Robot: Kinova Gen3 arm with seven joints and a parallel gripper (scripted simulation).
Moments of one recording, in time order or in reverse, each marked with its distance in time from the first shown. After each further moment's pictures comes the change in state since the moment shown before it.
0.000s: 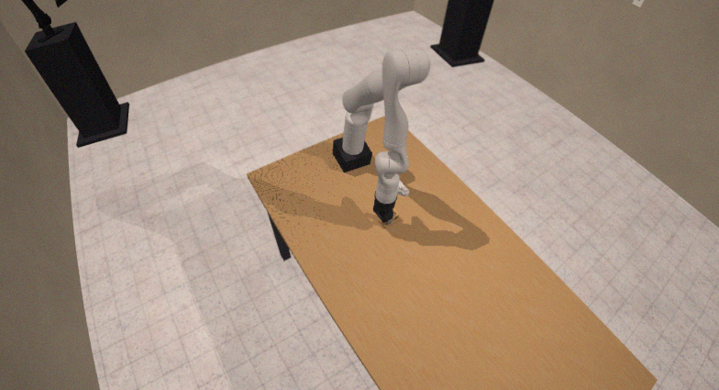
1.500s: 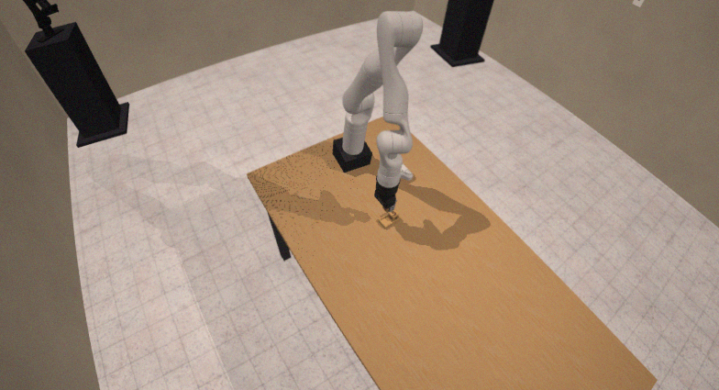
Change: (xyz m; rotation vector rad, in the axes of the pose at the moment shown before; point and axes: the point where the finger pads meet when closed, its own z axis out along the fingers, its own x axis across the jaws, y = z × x) arm -0.001 0.002 -0.090 0.002 -0.002 0.006
